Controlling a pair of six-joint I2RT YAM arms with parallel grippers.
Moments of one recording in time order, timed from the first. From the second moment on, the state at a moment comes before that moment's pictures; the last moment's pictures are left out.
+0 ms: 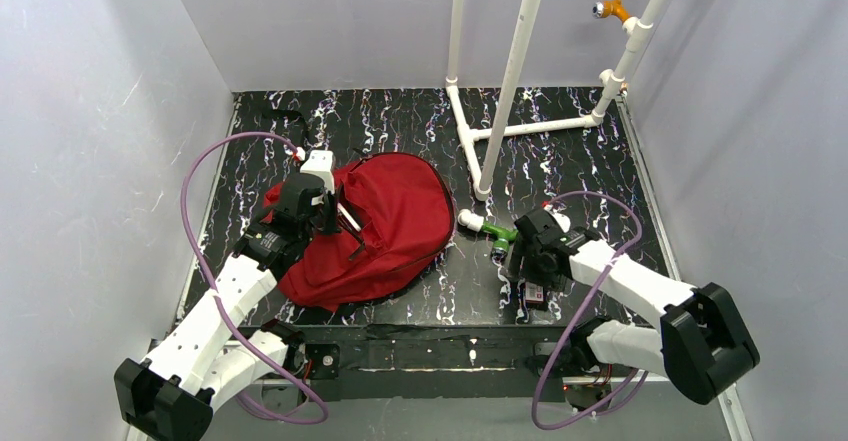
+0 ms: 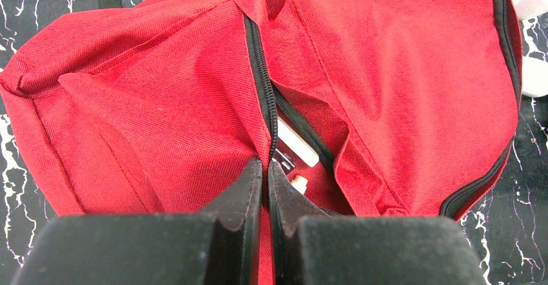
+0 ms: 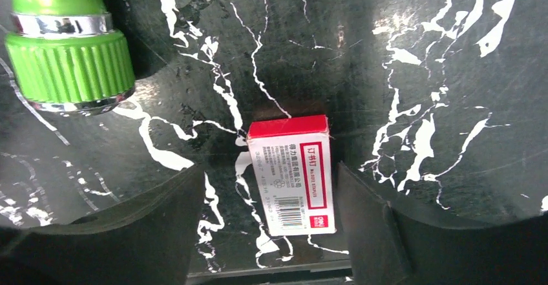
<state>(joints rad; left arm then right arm) -0.45 0.91 0.82 -0.57 -0.23 -0.22 0.56 1.14 0.56 -0.68 0.16 0.80</state>
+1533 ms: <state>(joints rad) -0.45 0.90 0.82 -0.57 -0.25 -0.22 0.97 2.17 1.63 0.11 -0.39 0.76</state>
